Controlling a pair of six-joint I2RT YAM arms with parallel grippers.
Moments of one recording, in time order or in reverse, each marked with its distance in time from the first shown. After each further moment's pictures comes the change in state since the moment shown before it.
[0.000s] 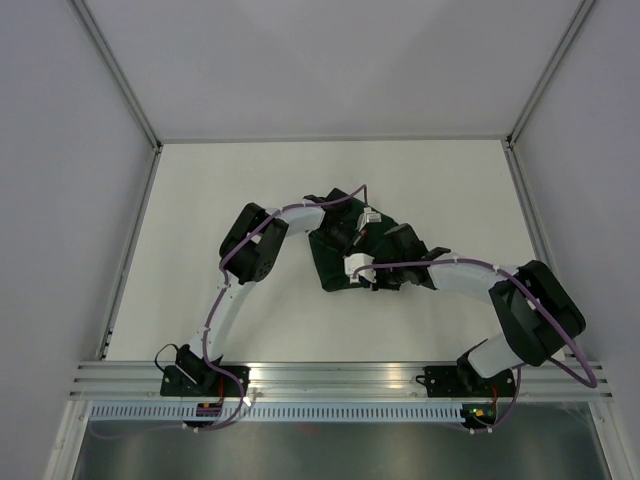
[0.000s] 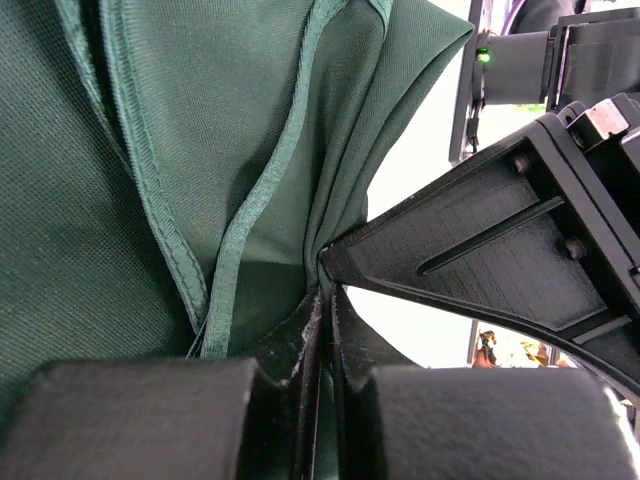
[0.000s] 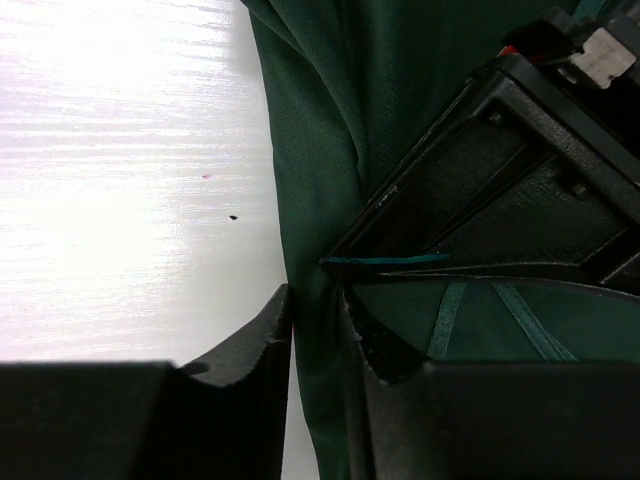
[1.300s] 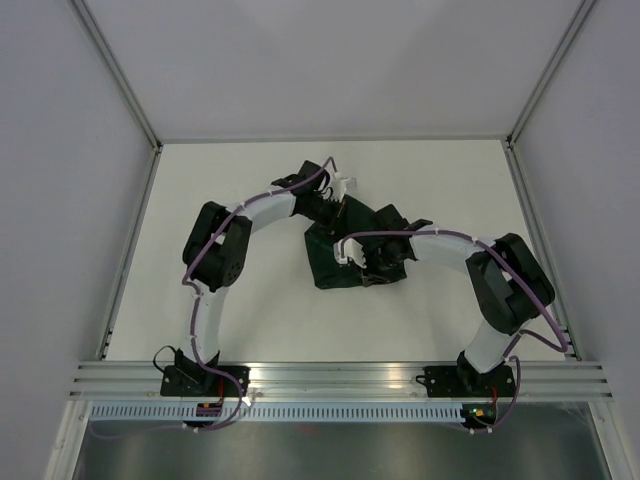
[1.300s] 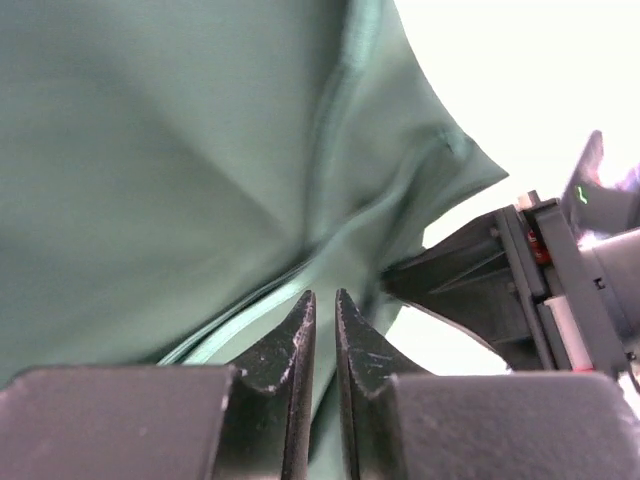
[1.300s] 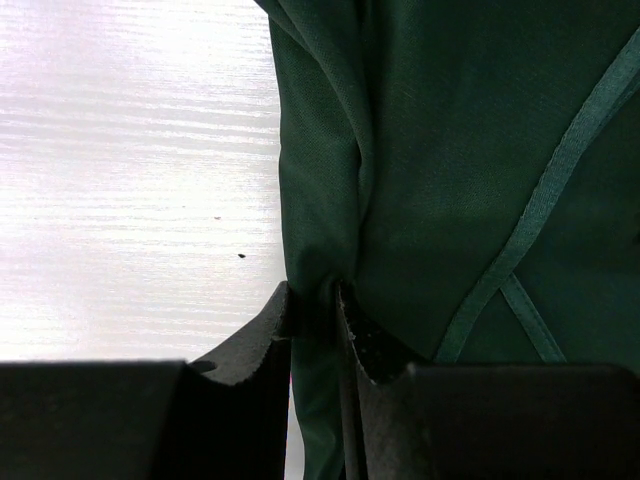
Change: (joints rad) left arm 0.092 -0.255 -0.128 0.172 -0.343 -0.204; right arm -0.011 0.204 0.285 -0.311 -0.105 0.018
